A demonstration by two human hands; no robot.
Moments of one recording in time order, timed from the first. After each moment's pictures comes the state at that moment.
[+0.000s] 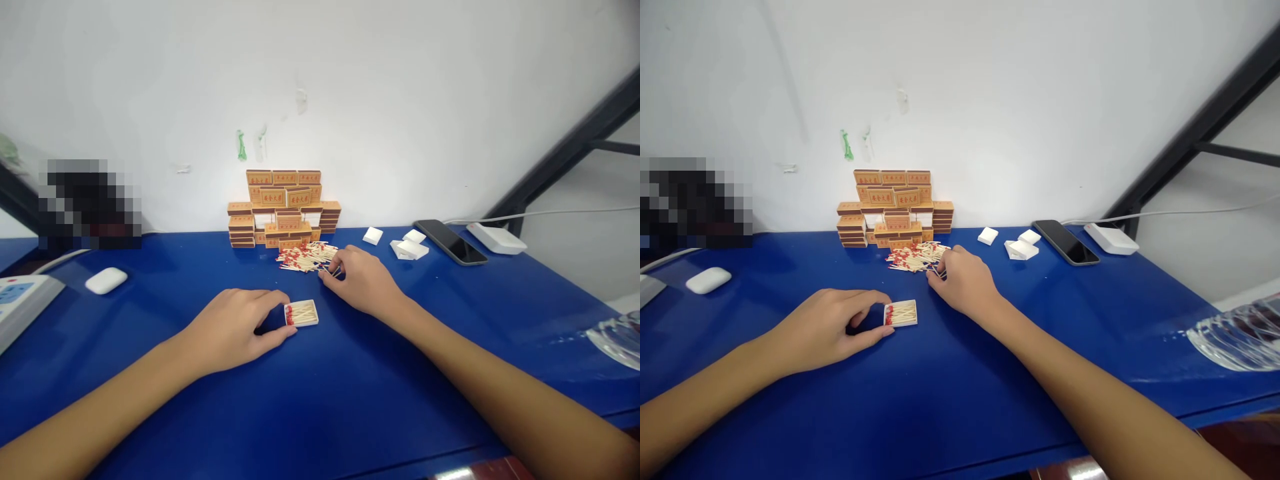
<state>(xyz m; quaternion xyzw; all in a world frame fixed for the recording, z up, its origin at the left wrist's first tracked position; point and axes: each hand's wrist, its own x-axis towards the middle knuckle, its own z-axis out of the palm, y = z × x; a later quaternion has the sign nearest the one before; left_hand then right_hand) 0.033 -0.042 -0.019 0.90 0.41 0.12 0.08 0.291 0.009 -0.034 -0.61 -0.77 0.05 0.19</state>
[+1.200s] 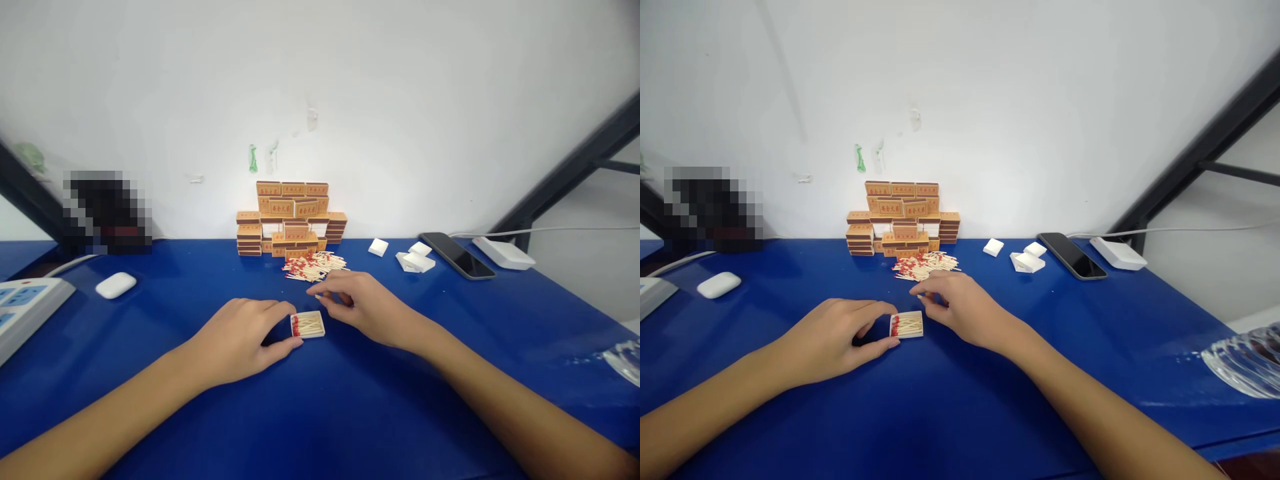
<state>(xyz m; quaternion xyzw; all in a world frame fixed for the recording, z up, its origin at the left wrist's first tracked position) 0.033 -0.043 -0.017 0.91 0.41 0.11 0.07 0.289 -0.012 -0.011 -0.38 -0.87 0.21 0.23</state>
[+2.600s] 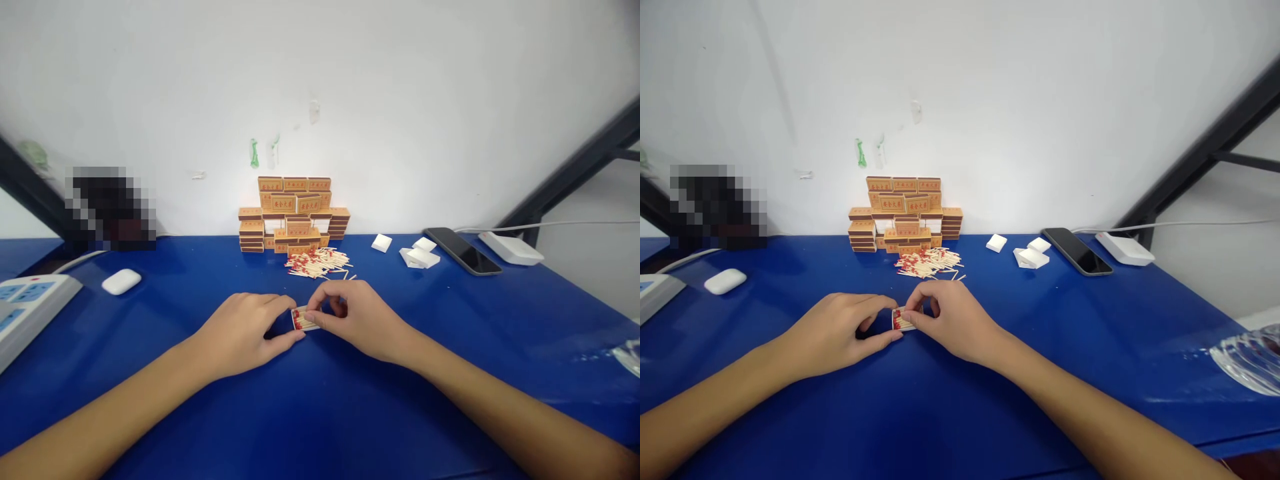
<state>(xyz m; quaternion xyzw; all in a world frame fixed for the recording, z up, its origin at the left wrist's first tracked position) 0.031 -0.042 -0.020 0.90 0.41 0.13 0.07 0.264 -0.035 -0.014 -0.46 -0.79 0.32 0.26</state>
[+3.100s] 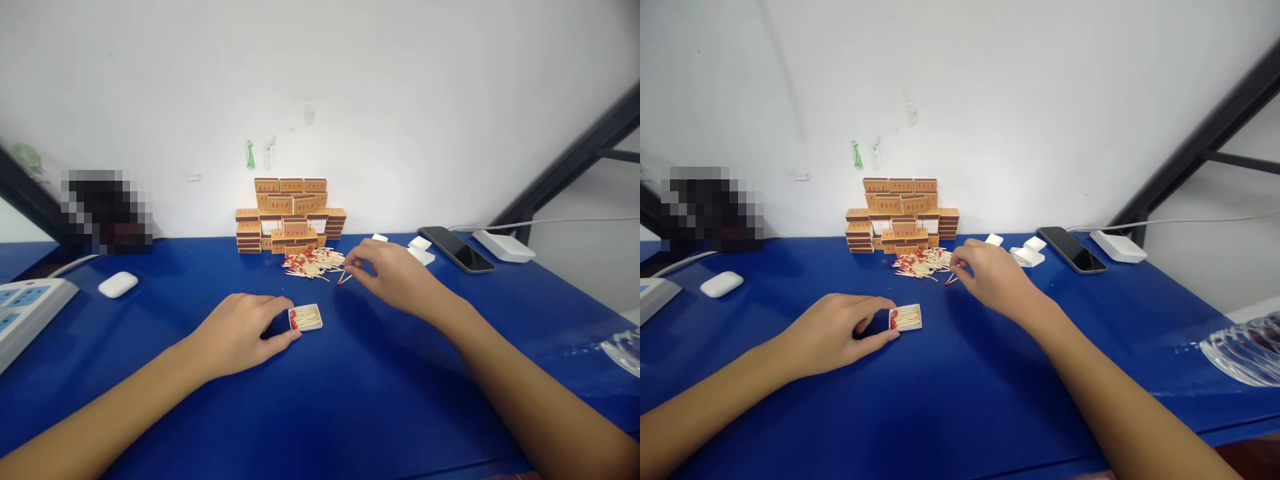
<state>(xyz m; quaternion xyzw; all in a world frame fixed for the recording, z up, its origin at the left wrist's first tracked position) 0.031 -0.042 -0.018 0.90 0.40 0.14 0.07 0.327 0.008 0.002 -0.50 -0.84 0.02 0.18</state>
